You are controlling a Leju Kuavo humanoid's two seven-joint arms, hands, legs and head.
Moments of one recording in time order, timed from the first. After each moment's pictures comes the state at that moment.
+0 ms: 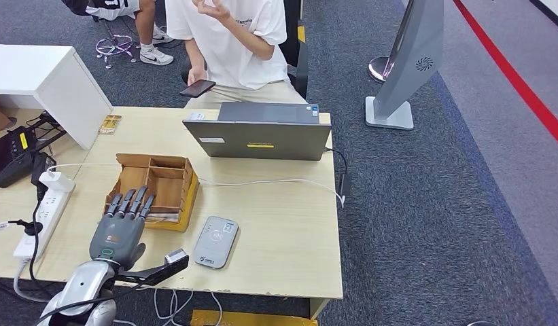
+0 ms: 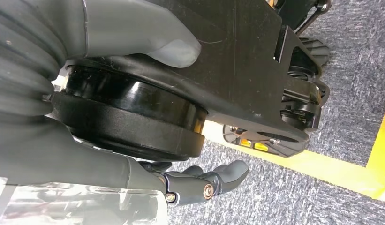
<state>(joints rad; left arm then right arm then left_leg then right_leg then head) -0.08 0.28 -0.34 -1.42 -1.28 0.00 0.07 -0.11 0.16 1.17 -0.09 -0.94 -0.25 -0.15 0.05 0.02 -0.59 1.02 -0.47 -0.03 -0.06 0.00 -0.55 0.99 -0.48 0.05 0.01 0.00</state>
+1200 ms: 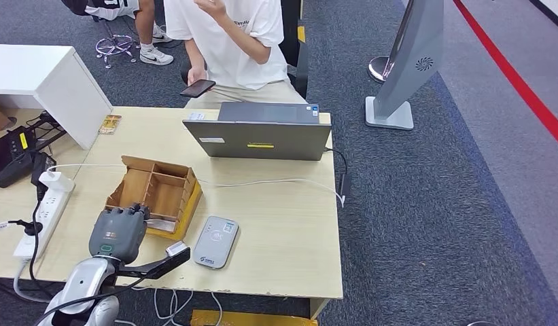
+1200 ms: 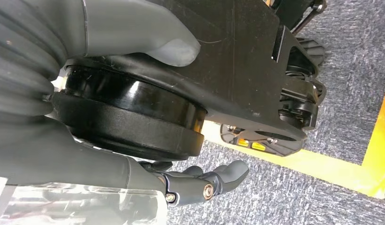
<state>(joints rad) -0.09 0.25 -0.32 -1.45 -1.26 0.04 0.06 -0.11 0.16 1.18 -0.08 -0.97 -0.25 -0.18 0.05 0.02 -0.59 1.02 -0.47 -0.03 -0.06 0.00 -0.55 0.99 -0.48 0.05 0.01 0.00</state>
